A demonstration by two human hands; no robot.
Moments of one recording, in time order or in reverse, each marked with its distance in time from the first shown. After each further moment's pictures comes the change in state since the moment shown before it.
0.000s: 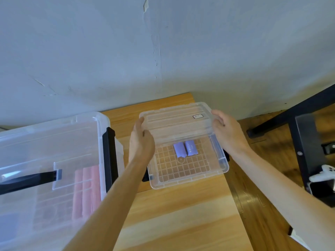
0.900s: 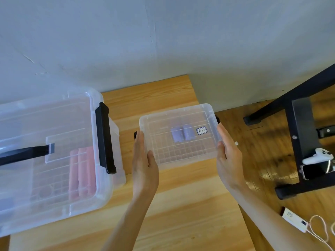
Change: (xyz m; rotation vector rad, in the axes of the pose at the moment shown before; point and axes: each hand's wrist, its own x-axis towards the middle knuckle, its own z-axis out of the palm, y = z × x) left_hand -0.078 -0.106 0.020 0.057 0.024 0.195; right_hand -0.086 0.107 0.038 0.088 0.210 -0.168
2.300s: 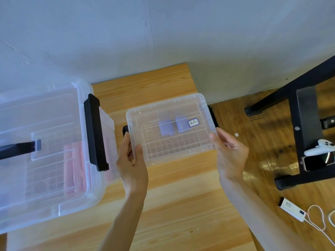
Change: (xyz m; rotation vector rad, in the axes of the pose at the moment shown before) left_hand -0.002 -0.006 0.001 -0.303 0.253 -0.174; right_hand -0.001 -0.016 0.010 0.389 0.303 0.395
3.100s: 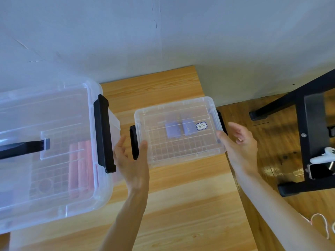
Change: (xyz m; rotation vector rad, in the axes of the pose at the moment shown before) left_hand 0.015 0.010 -0.001 0.041 0.143 -0.166; right_hand 0.024 -0.018 -0.002 -0.287 -0.145 -0.039
